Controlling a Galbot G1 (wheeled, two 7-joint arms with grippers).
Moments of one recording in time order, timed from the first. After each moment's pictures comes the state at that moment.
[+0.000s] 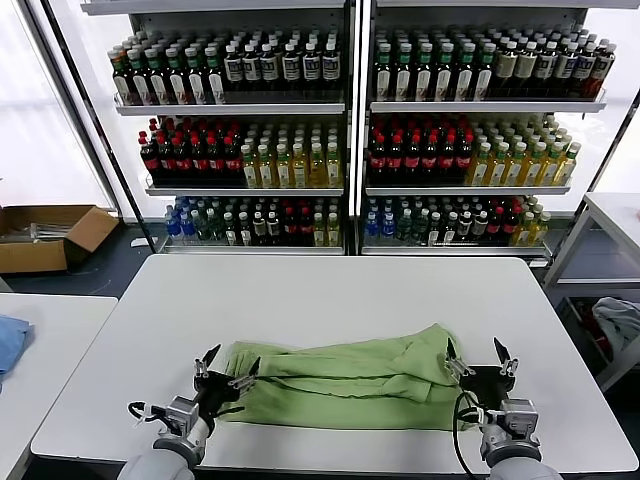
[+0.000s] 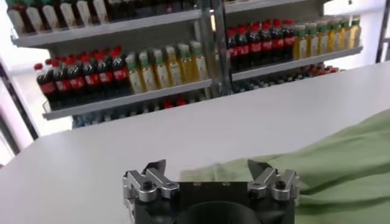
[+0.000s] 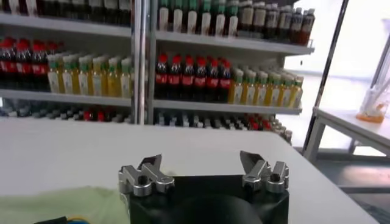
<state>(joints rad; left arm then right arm) 1.42 -1.25 -0.43 -2.00 -0.15 0.38 0.02 -1.50 1.26 0.54 2.19 0.25 -0.37 0.27</state>
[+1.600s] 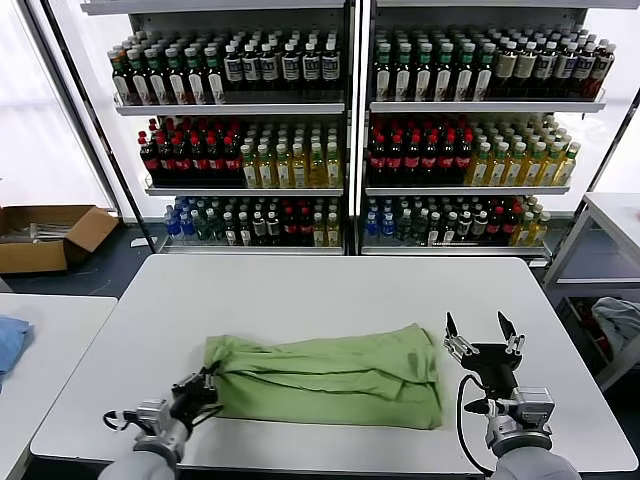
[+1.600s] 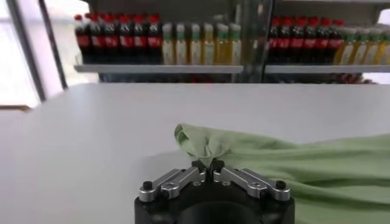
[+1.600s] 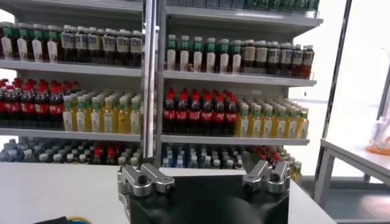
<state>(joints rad) 1.44 -1.22 -0.60 -1.94 -0.33 0.40 0.02 -1.45 1.21 0.52 2.27 0.28 -0.39 0.29</state>
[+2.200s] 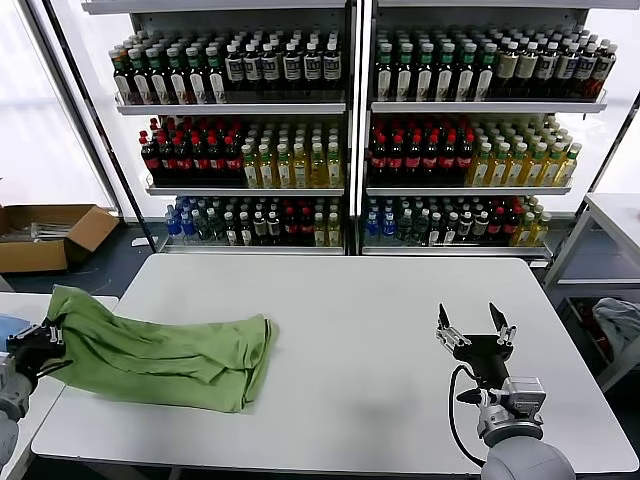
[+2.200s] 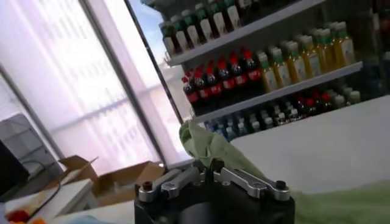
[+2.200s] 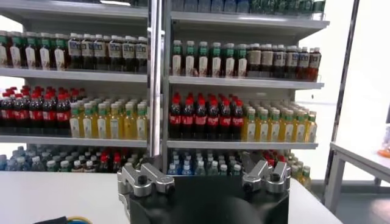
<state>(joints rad) 1.43 -0.88 -0.94 -1.87 -0.37 0.38 0.05 -1.42 1.22 0.50 2.27 0.28 -0.40 0.30</state>
